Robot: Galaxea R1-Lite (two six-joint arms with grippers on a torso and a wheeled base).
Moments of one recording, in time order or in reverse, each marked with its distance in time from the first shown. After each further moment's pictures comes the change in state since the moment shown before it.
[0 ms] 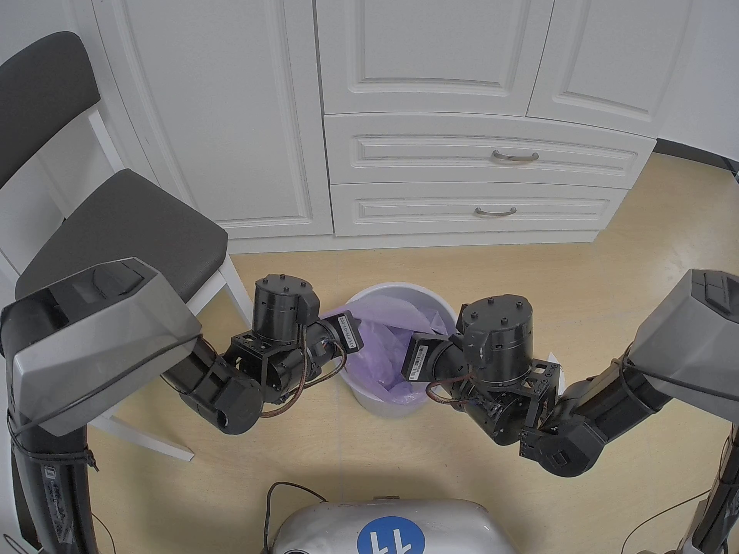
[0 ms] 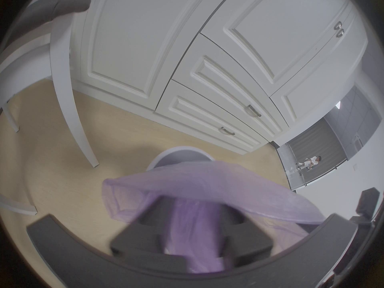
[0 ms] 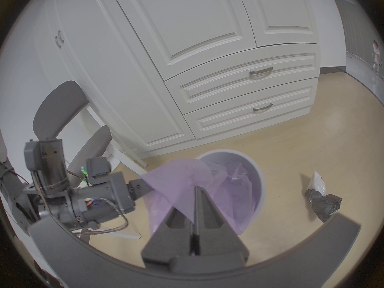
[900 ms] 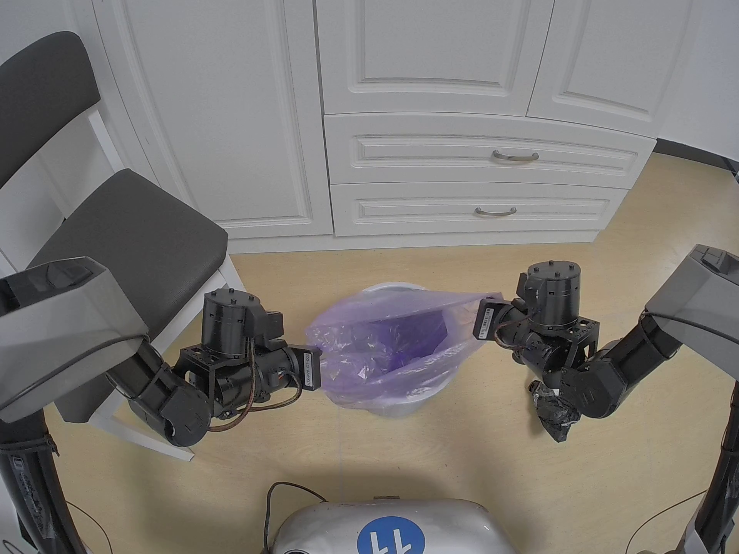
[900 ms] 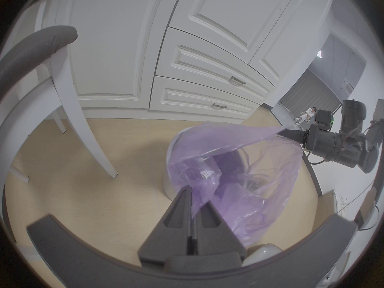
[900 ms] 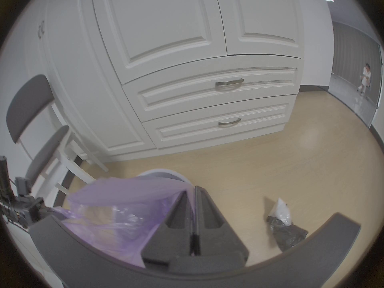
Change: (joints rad) left arm 0.086 -0.124 0.233 -0.004 -0.163 0.357; right arm -0.278 0.024 -0.023 0.010 0.061 -0.163
